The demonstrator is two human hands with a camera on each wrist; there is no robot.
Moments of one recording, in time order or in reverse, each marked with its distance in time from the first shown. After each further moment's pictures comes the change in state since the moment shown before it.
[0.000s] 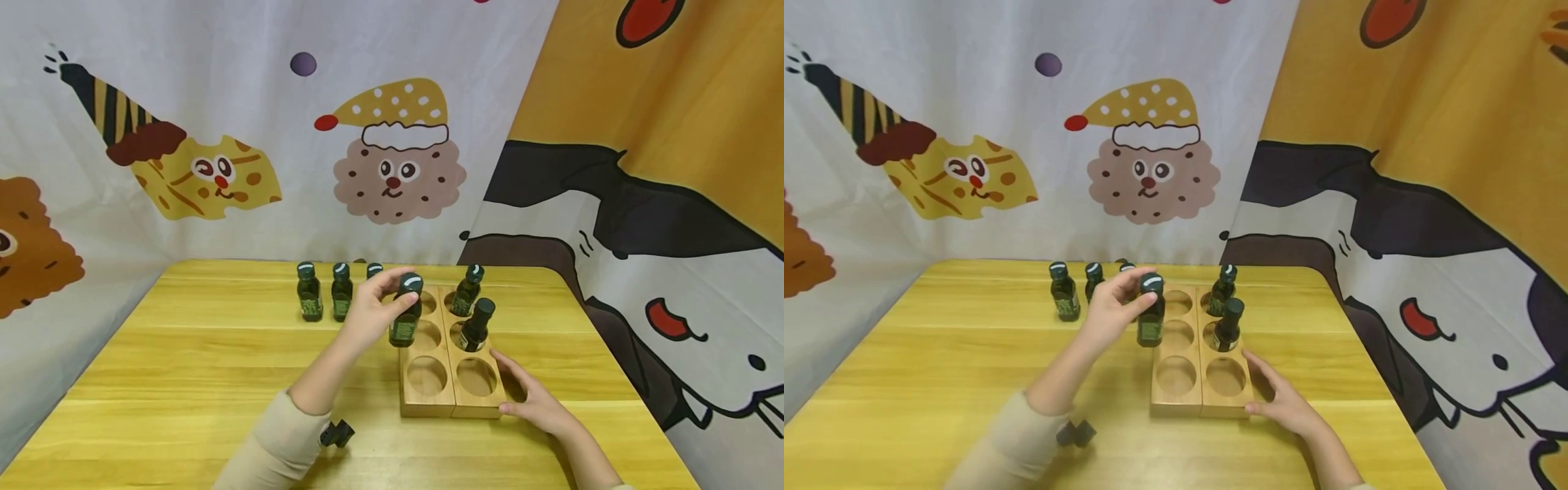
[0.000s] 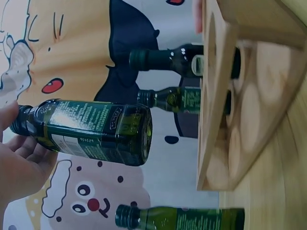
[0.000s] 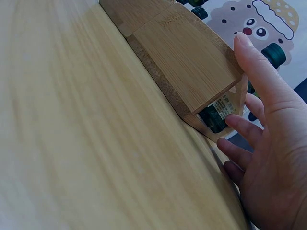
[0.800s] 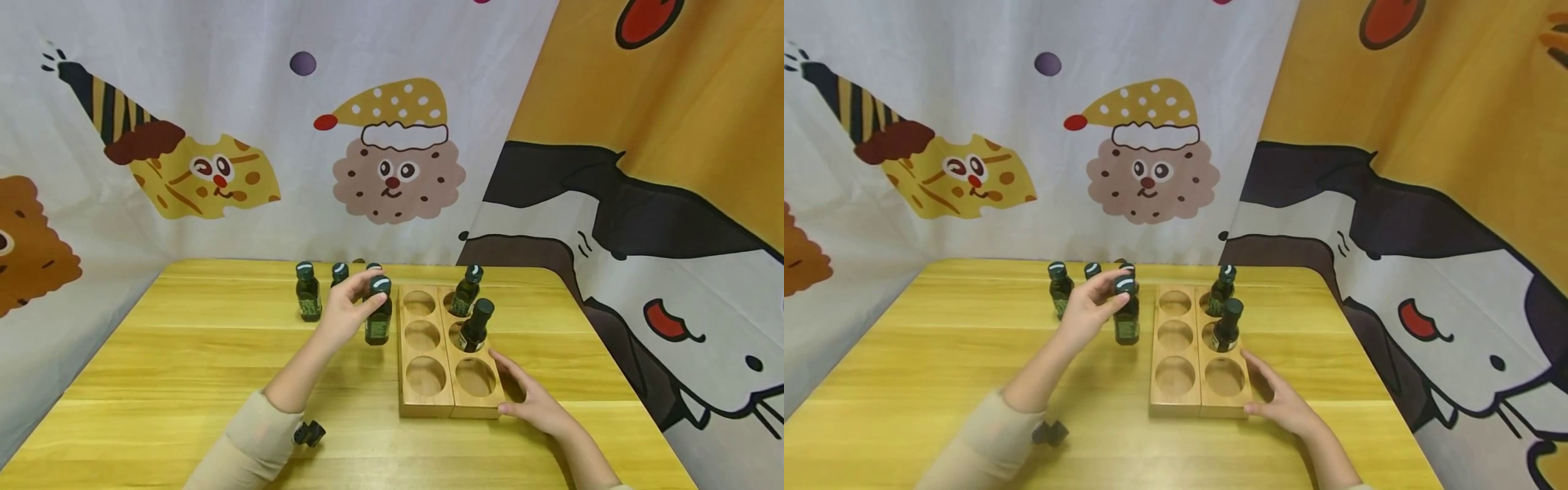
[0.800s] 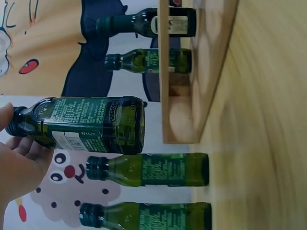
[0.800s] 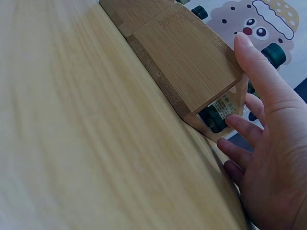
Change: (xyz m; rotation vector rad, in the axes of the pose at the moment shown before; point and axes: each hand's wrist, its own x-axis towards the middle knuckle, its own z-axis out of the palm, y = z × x) left_hand -0.008 -0.018 -0.035 0.069 0.039 -0.073; right_hand 0.000 -0.004 0.001 -0.006 0.014 0.010
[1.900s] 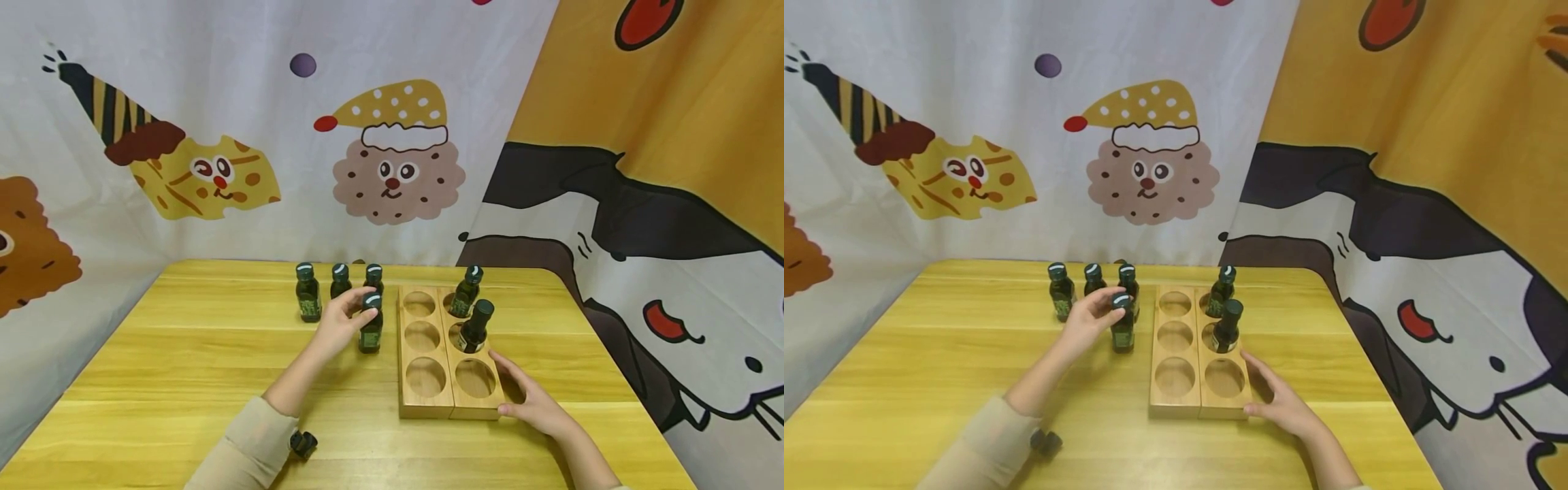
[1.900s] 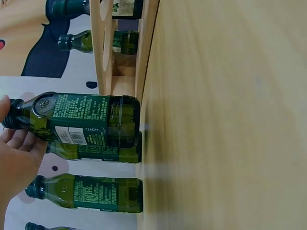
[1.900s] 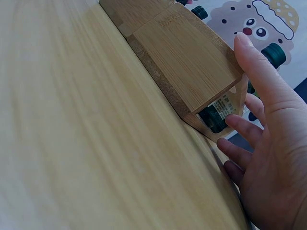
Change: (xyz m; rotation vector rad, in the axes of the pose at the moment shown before) left_hand -0.007 -0.058 -0.008 0.051 -0.006 -0.068; right_hand -0.001 0.003 -0.001 -0.011 -0.007 0.001
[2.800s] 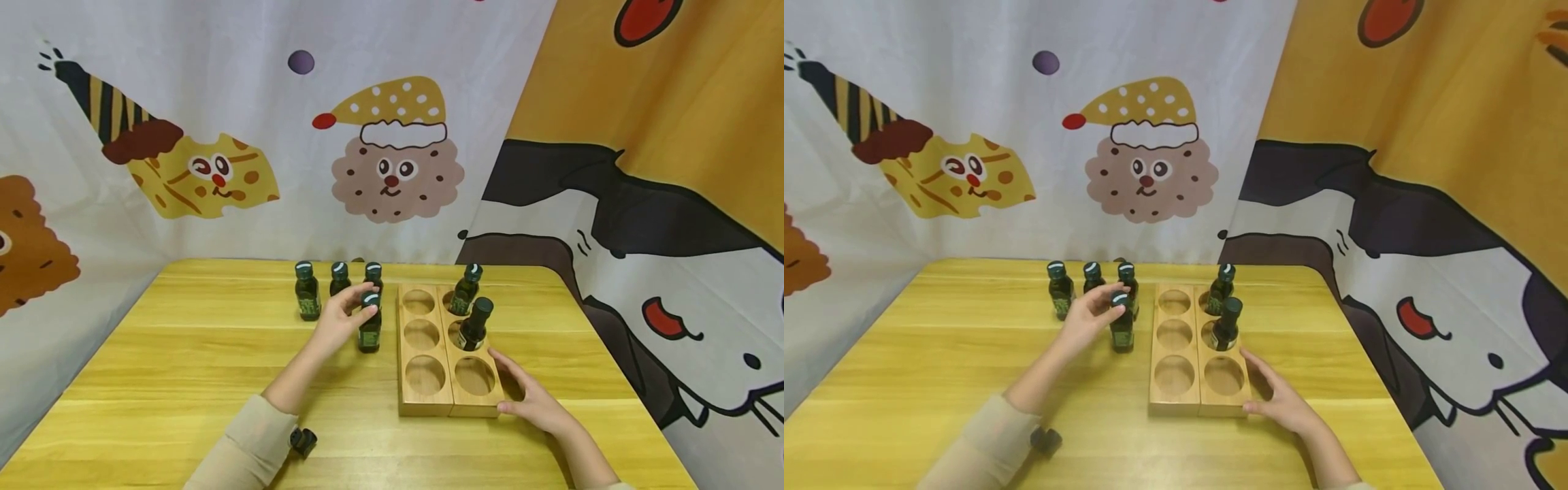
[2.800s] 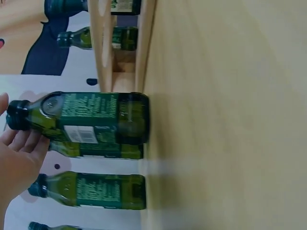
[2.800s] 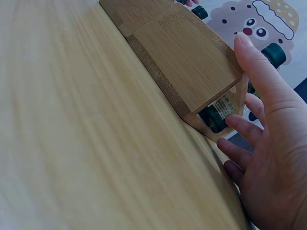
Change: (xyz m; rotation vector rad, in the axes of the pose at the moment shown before) left_hand 0.002 -0.002 -0.002 -0.040 -0.040 0.027; right_hand 0.000 -0.002 0.000 -0.016 0.014 -0.019
